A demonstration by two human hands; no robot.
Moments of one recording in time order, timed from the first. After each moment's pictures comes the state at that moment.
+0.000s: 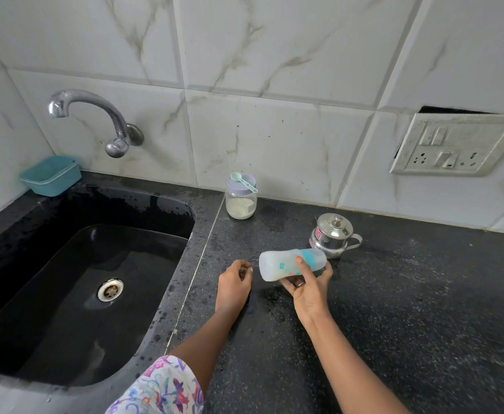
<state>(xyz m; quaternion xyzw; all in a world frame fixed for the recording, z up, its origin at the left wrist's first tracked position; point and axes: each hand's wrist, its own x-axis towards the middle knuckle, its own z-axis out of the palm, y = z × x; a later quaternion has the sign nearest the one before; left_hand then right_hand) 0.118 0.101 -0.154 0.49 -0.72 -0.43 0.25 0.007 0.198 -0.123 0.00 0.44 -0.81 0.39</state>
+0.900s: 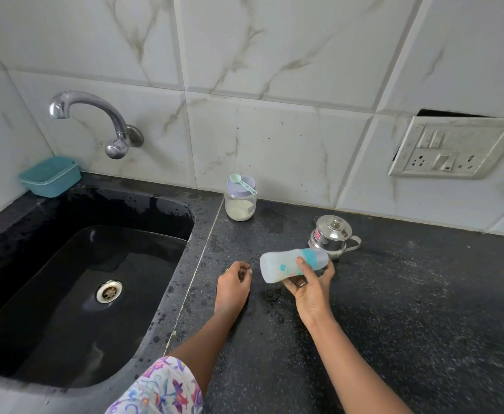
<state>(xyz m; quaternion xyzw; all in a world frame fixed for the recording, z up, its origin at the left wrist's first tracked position) 0.119 0.100 -0.155 0.49 -0.71 -0.44 0.25 0.003 0.199 -0.118 0.00 0.43 -0.82 0.38</state>
